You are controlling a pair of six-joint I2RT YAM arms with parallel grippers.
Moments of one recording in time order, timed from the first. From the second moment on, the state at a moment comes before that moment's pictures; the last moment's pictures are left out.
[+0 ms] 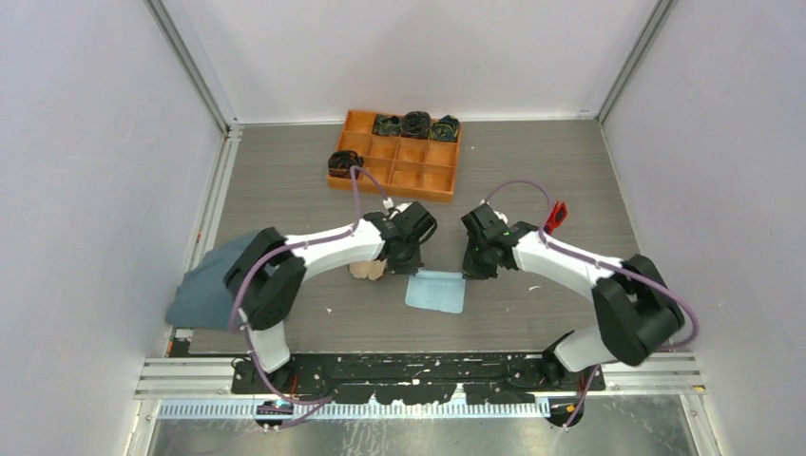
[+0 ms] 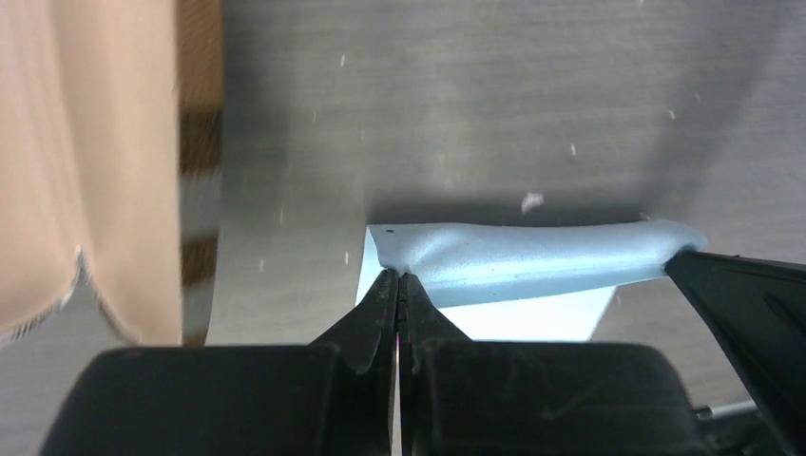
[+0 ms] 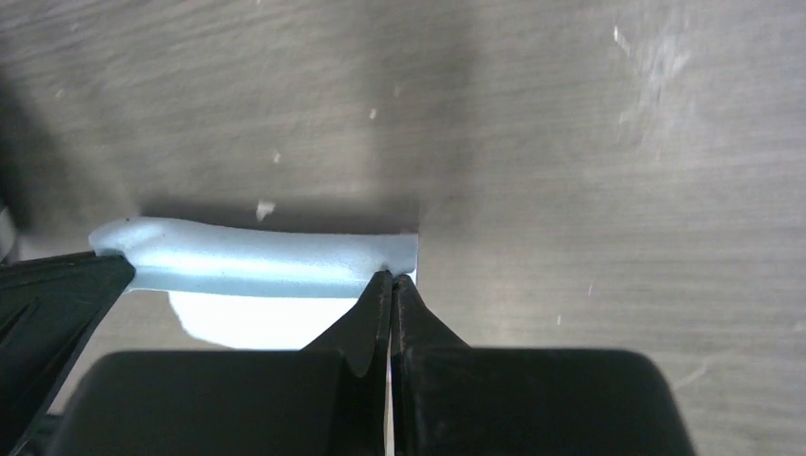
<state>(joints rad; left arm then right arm) -0.90 1.73 1.19 -0.61 -0.15 -0.91 0.61 1.39 0.81 -0.56 0.06 0.82</state>
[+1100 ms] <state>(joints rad) -0.85 1.81 1.21 -0.63 0.05 -0.68 0.69 1.37 0.75 -0.52 -0.03 0.78</state>
